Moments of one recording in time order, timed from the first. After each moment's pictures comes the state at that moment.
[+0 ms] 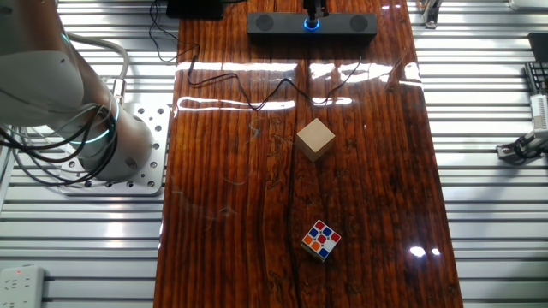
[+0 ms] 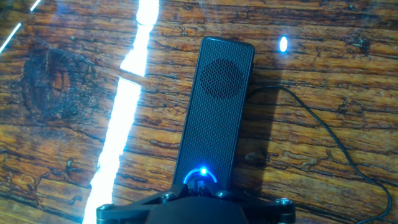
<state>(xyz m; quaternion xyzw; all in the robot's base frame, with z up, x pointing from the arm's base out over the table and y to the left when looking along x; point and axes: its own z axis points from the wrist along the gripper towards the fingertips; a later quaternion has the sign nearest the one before) 0.446 0.304 0.089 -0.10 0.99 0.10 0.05</state>
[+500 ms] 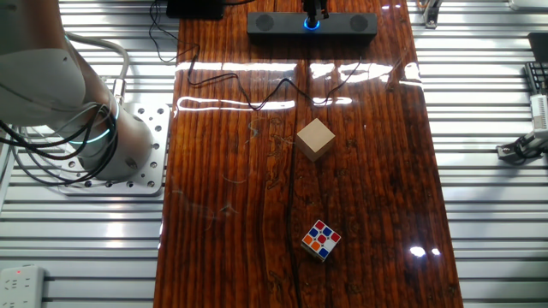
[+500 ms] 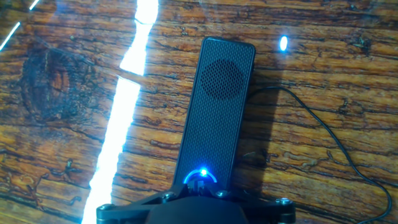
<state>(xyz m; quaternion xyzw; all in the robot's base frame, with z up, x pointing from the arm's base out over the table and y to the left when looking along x) 0.446 0.302 0.084 -0.10 0.99 0.10 0.05</state>
